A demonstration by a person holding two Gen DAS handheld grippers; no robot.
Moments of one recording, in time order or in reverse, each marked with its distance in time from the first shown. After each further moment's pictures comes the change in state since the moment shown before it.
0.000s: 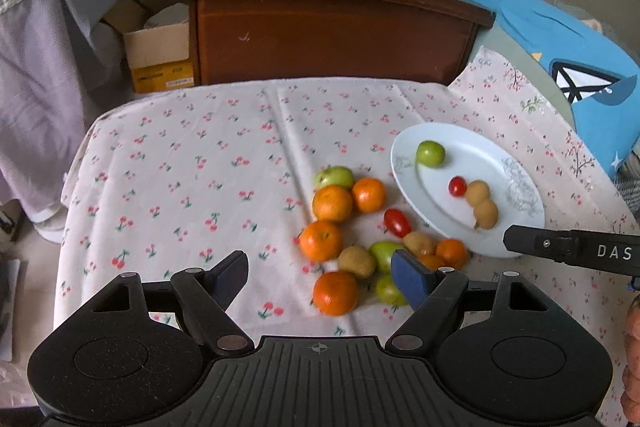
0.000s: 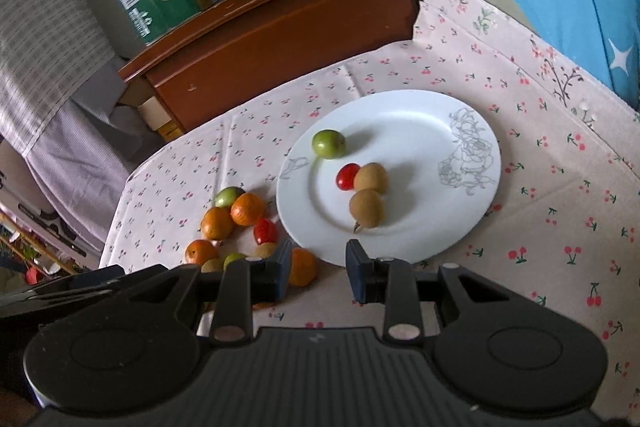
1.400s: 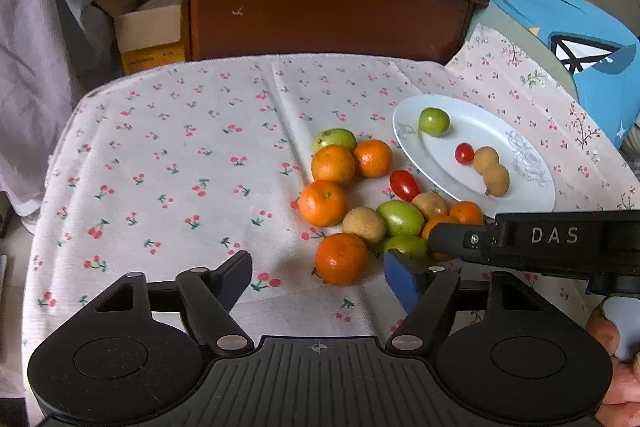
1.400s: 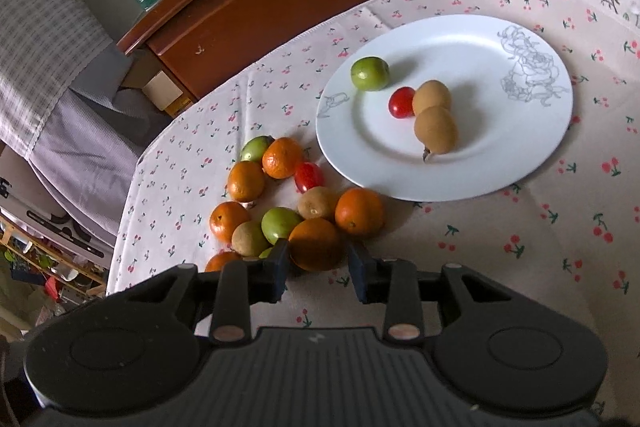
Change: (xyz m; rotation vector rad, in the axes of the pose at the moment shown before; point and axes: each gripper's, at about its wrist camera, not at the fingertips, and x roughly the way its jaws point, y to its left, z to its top) left arm 0.024 0.004 -0.030 0.015 -0.007 -0.032; right arm 0.048 0.024 -0.031 0.112 0.060 0.049
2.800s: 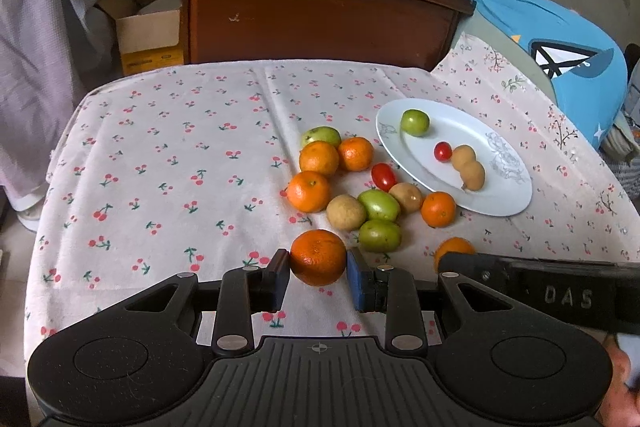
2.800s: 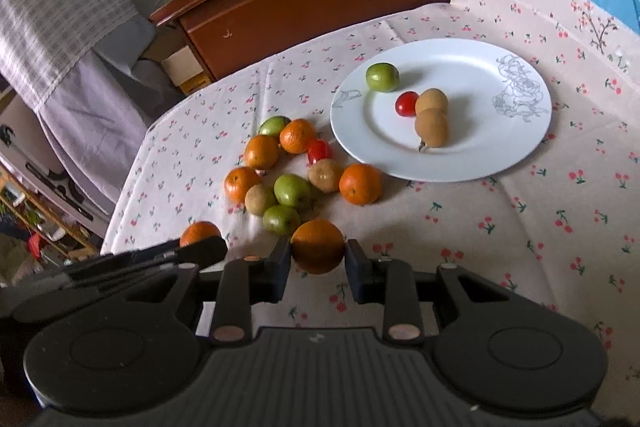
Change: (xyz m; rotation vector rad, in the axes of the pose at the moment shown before) left arm -0.026 -0.005 -0.013 -0.008 -0.031 -0.019; right arm -0.035 0.017 -0.027 -0.160 -0.019 -0.048
